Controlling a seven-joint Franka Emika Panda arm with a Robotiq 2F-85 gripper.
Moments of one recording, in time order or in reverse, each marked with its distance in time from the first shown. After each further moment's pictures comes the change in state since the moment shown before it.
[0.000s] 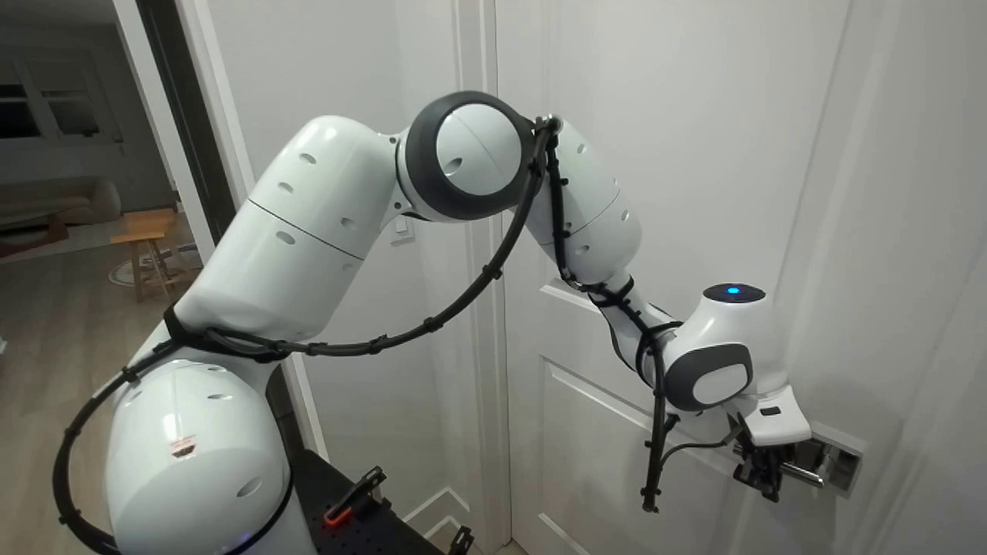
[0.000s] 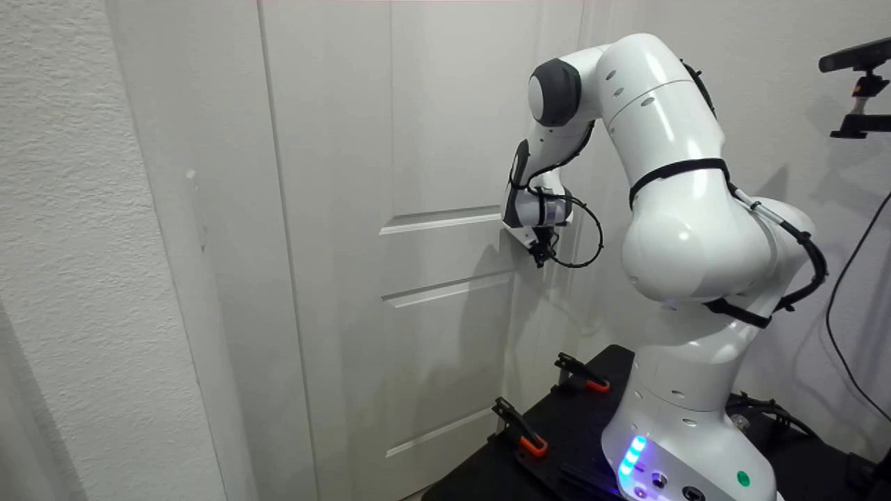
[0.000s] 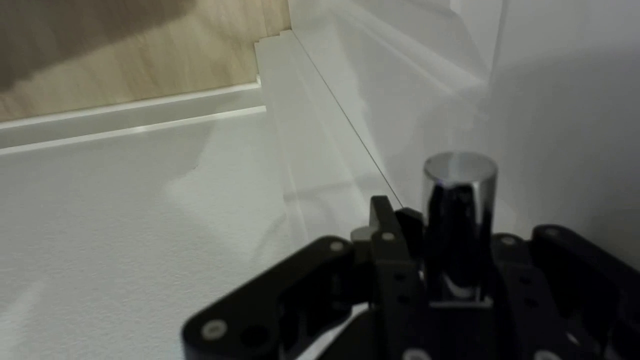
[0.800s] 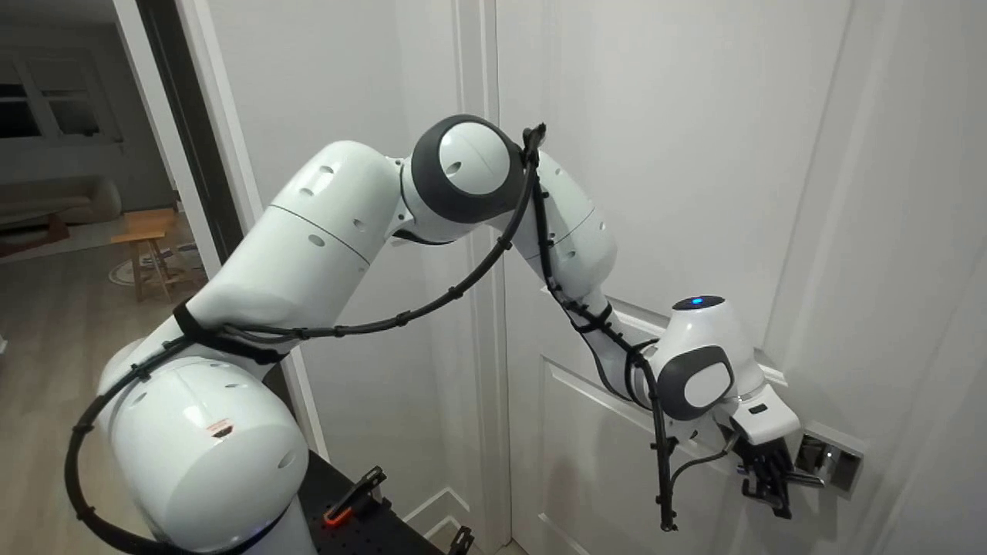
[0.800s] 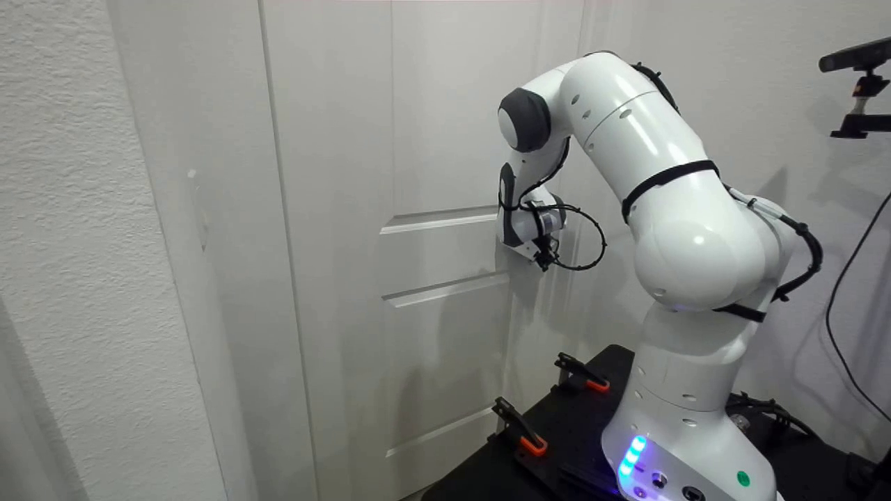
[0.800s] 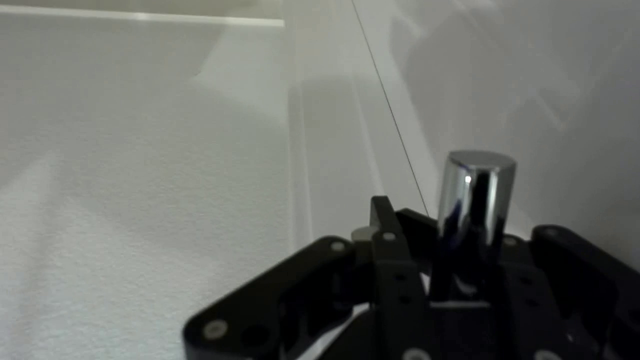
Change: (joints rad) arm 0.220 0.142 -0.223 0.005 -0.083 0.058 0.004
